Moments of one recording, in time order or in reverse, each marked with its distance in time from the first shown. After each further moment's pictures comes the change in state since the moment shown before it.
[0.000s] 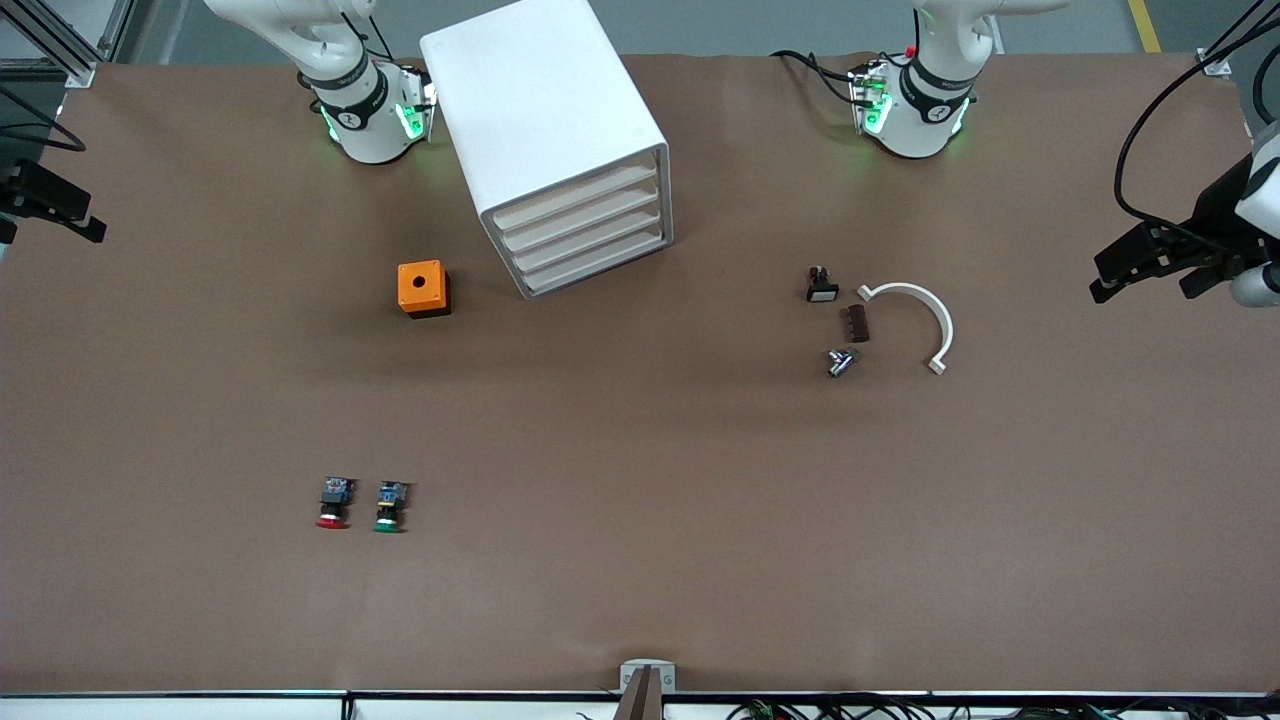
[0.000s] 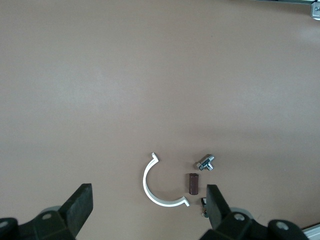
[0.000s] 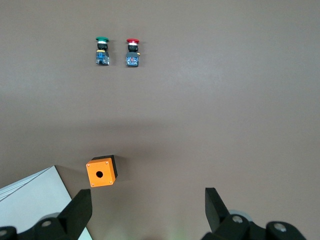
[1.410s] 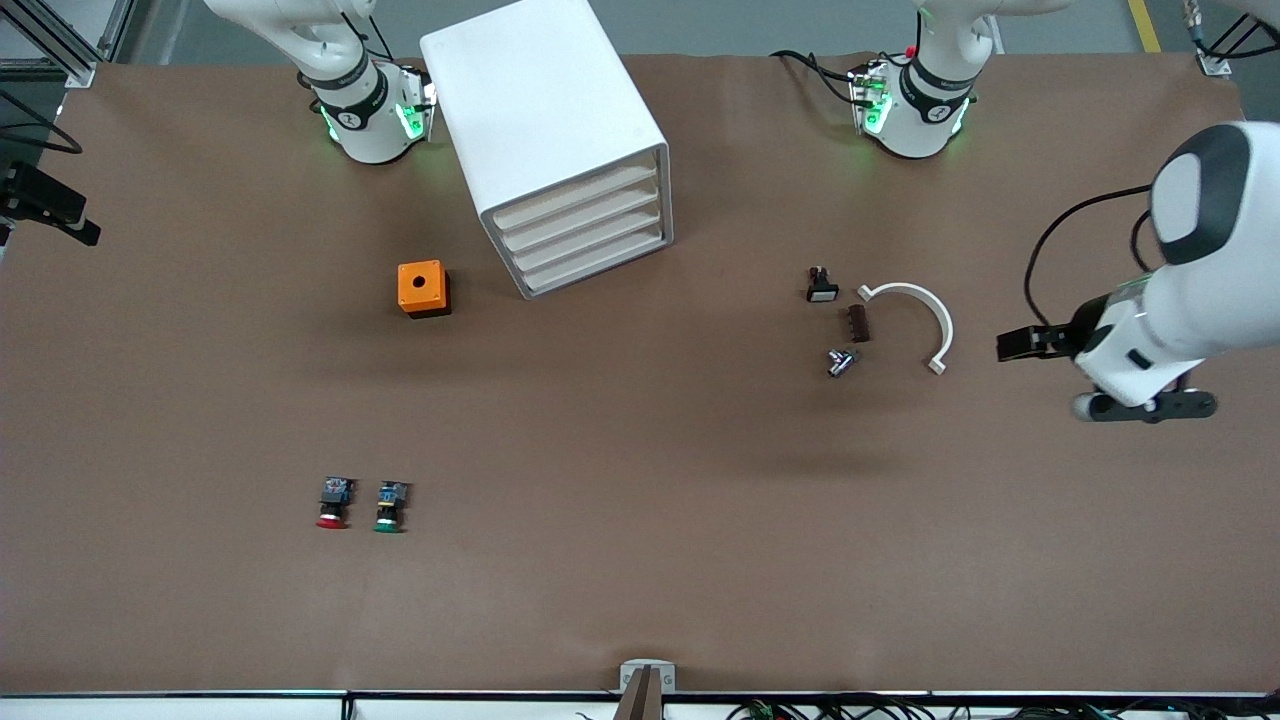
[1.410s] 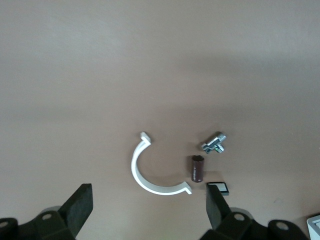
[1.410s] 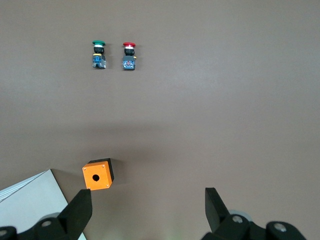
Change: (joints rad) left arm -0.063 0.278 -0.006 -0.016 0.000 -0.006 -0.032; right arm 0.000 0.000 0.000 0.000 -0.014 0.012 0.000
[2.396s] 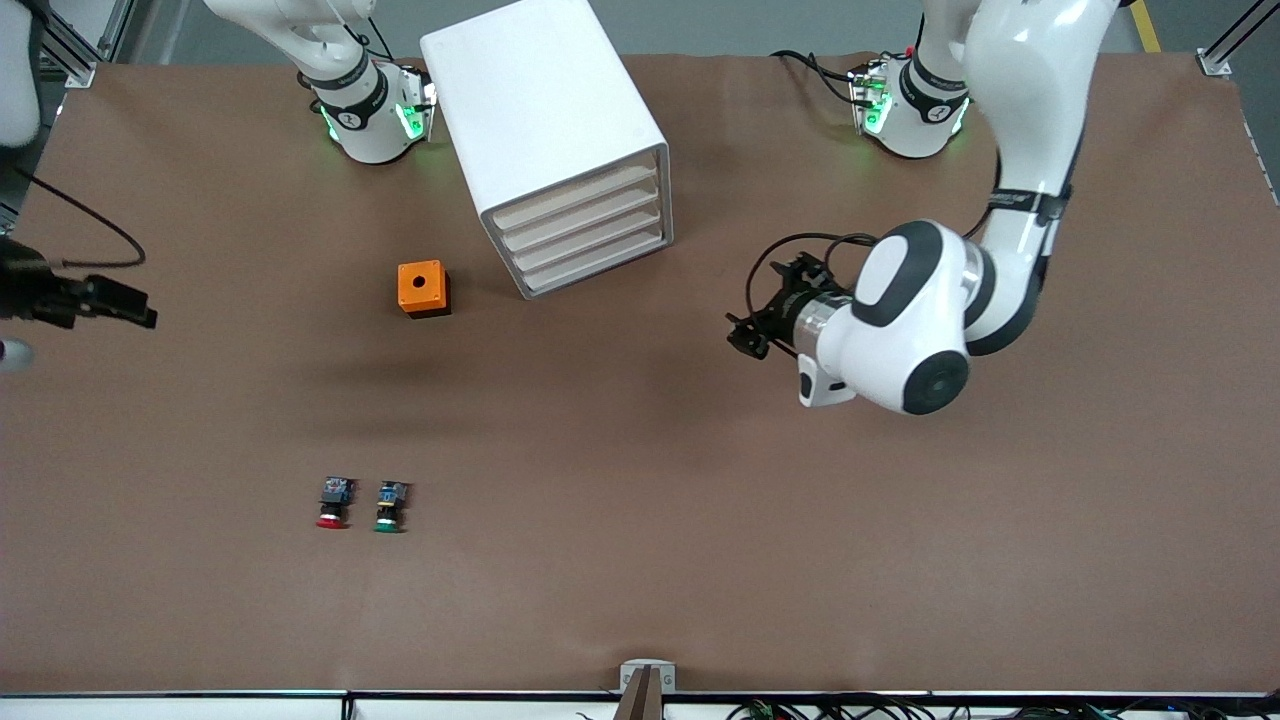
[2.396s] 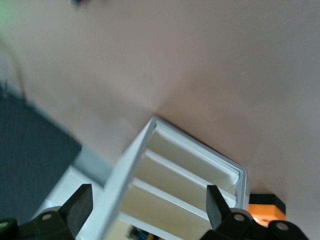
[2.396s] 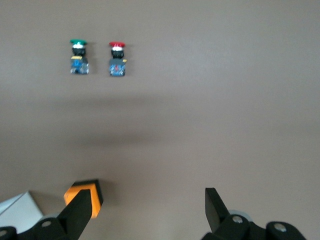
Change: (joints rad) left arm -0.319 0.310 -0.017 0.136 -0.623 -0.182 -1.264; right arm 0.000 0.254 0.002 0.006 -0.001 0.172 0.000
